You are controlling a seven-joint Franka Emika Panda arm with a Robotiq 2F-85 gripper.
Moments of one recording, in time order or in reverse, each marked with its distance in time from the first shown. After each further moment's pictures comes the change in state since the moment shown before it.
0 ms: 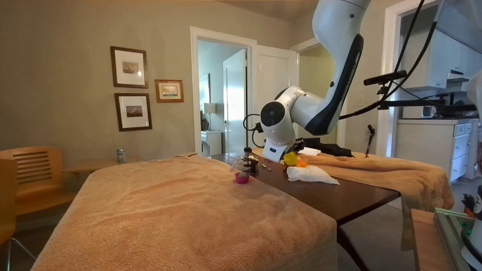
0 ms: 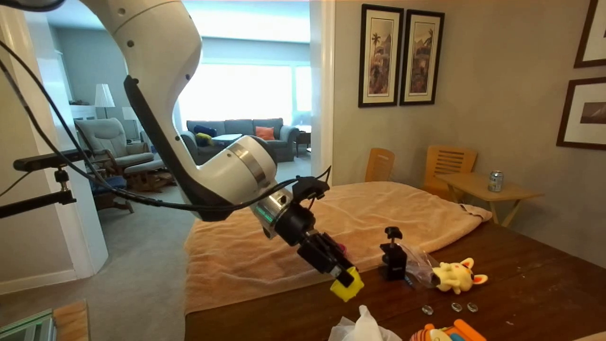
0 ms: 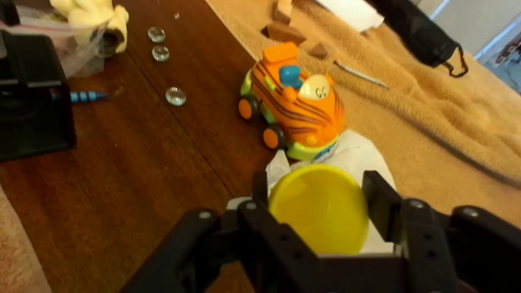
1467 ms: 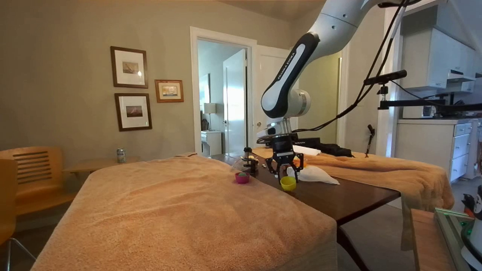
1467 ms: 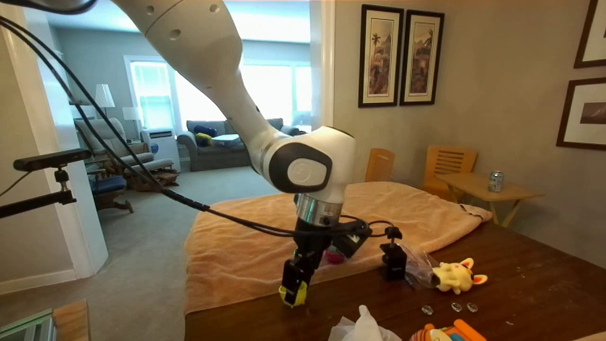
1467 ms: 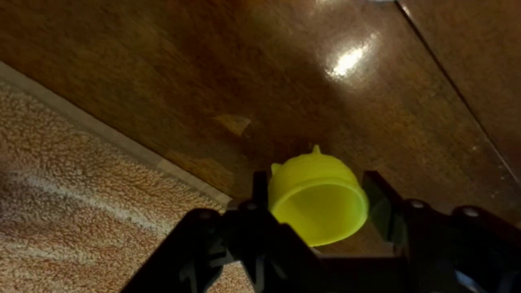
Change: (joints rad) arm -0.406 0.072 0.255 0.178 1.599 0.030 -1.176
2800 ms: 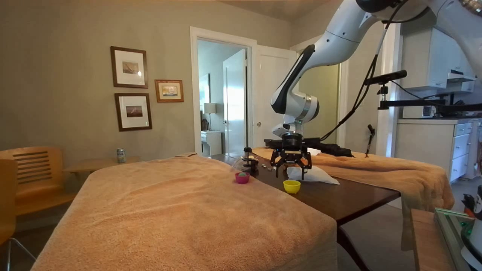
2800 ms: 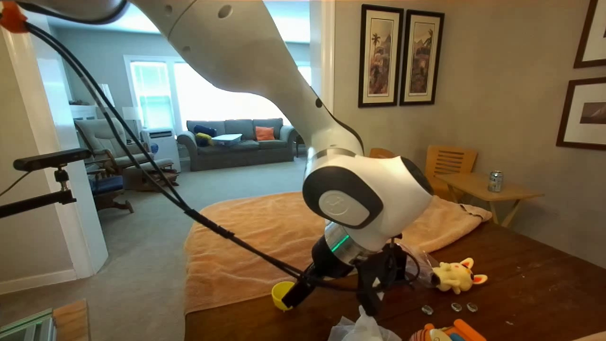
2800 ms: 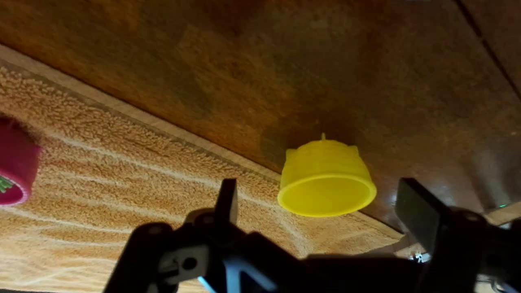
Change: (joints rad) arm -0.257 0.106 0.058 0.152 0.433 -0.297 -0.454
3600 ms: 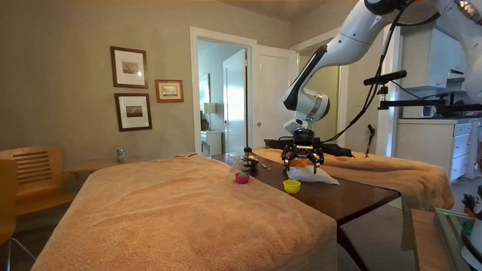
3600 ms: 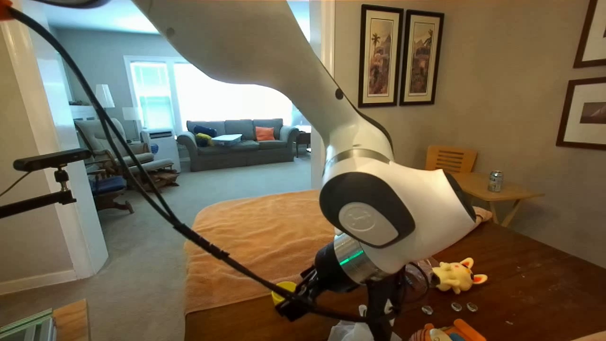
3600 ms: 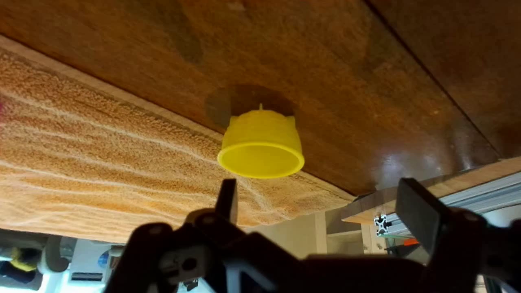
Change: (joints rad) arm -0.239 0.001 0.132 0.029 -0.051 -0.168 -0.082
